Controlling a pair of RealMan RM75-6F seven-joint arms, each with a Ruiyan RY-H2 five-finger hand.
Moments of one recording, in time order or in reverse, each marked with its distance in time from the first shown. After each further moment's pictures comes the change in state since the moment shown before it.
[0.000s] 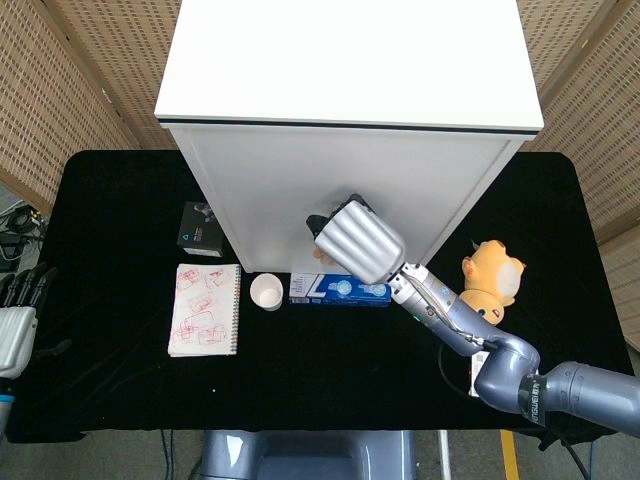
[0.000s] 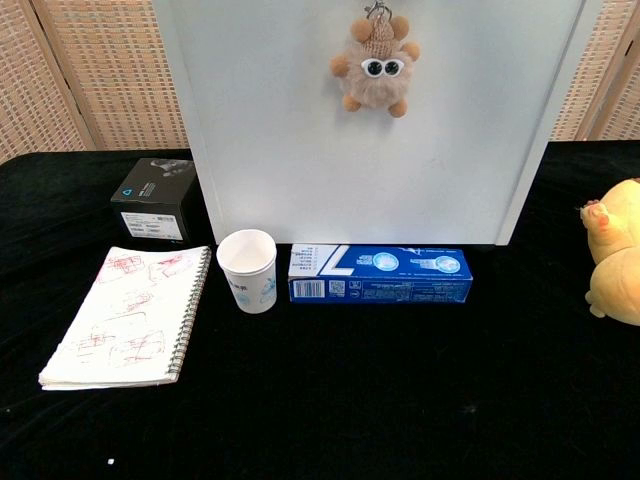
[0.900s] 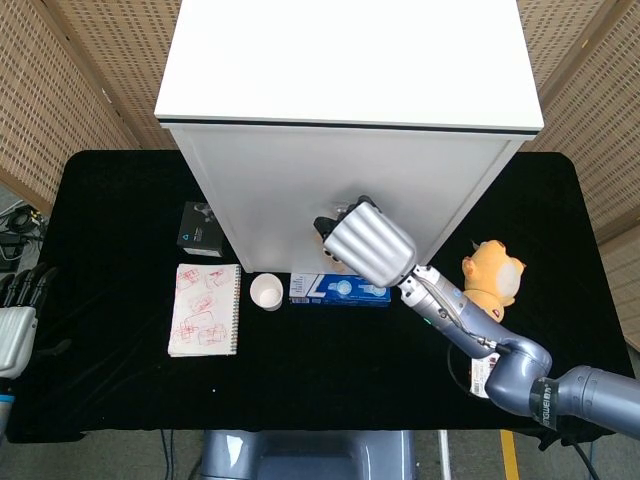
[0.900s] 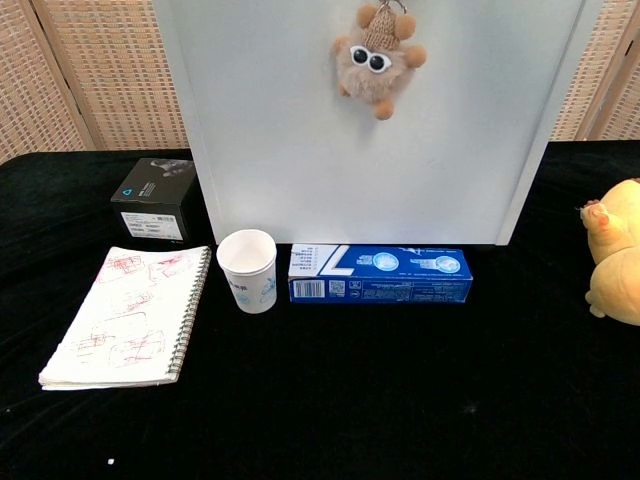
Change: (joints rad) left arm 0.001 0.000 -0.001 -0.002 0.000 0.001 0.004; right arm -0.041 0.029 0.011 -0.010 -0.055 0.012 0.077
